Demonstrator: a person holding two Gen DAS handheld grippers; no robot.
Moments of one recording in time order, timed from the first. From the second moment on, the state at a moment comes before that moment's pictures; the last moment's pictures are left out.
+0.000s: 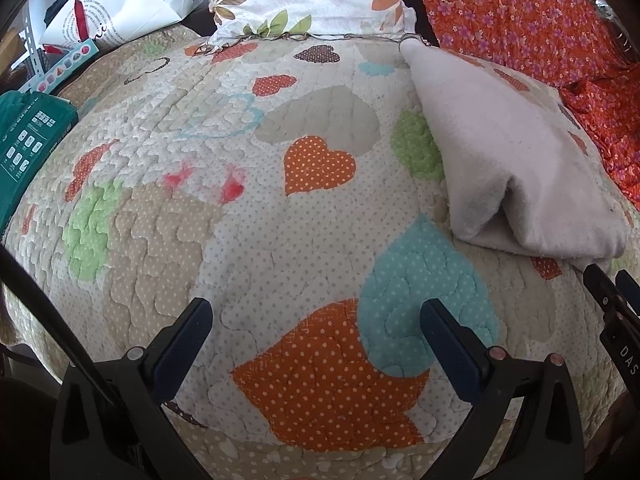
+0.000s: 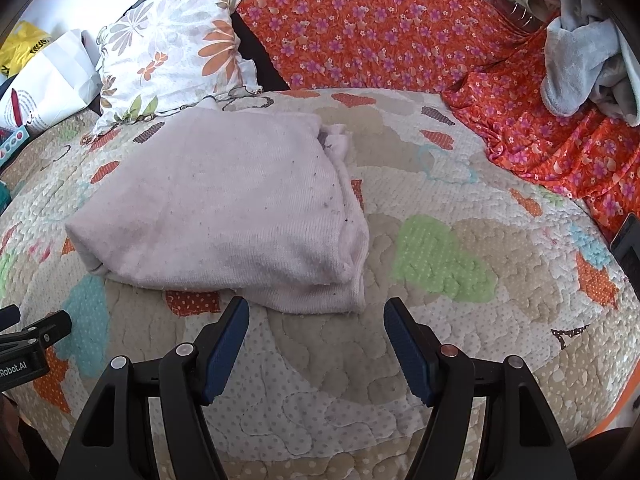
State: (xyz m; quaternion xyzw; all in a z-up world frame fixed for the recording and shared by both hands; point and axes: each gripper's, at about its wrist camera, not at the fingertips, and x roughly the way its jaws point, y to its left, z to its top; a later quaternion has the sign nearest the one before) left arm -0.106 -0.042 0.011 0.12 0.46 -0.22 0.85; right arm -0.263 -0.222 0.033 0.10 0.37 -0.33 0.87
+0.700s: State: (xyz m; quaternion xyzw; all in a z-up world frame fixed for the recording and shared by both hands) left arm -0.105 -0.043 0.007 0.12 0.47 -0.23 0.84; right arm -0.262 -0.223 0.031 0.10 0.37 -0.33 0.86
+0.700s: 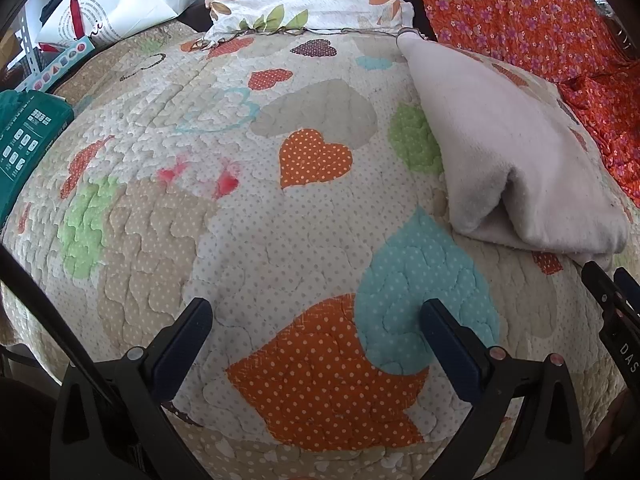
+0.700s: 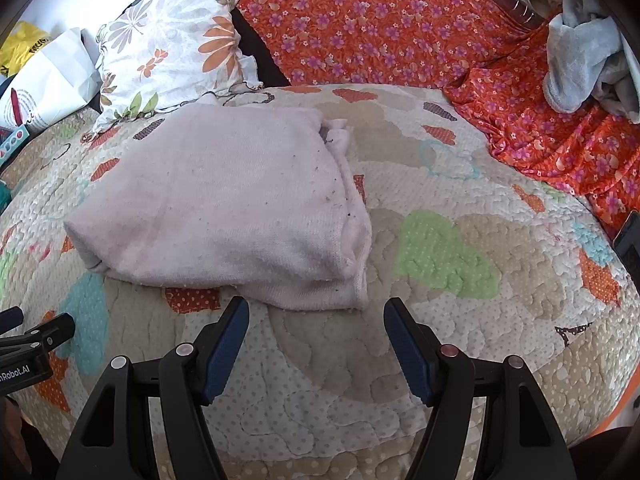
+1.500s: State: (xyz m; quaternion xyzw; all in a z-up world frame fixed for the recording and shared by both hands) left arm -0.104 -0.040 0.006 0.12 0.47 -0.23 0.84; right arm -0.261 -0.221 0.032 0.10 0.37 -0.32 0.86
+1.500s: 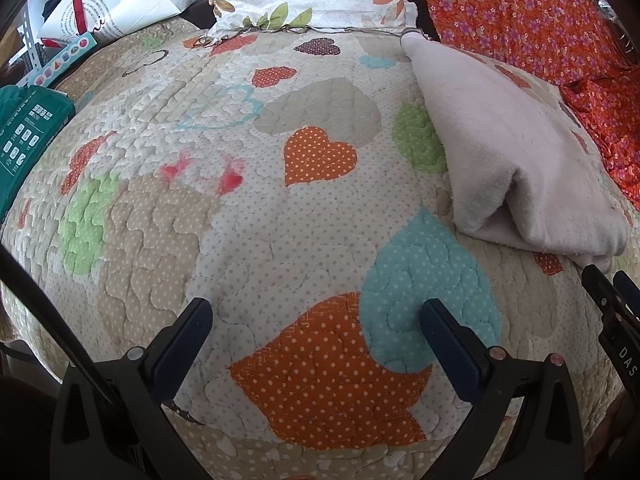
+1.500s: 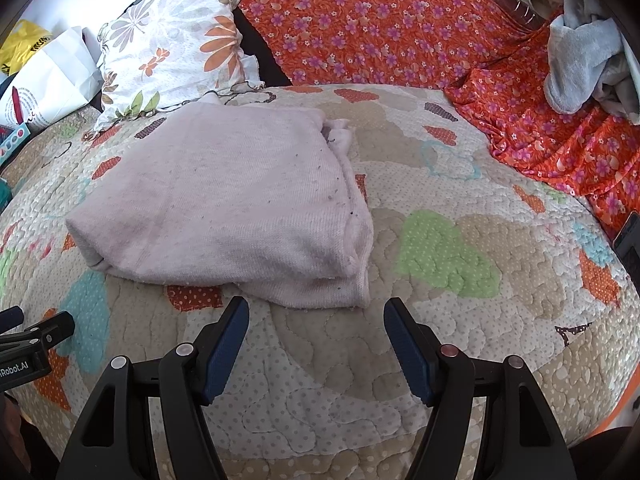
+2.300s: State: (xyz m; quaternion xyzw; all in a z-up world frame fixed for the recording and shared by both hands) left arm -0.104 -0.040 0.006 0.12 0.47 -0.23 0.84; right arm -0.259 -0.218 0.030 0.10 0.38 -0.32 0.86
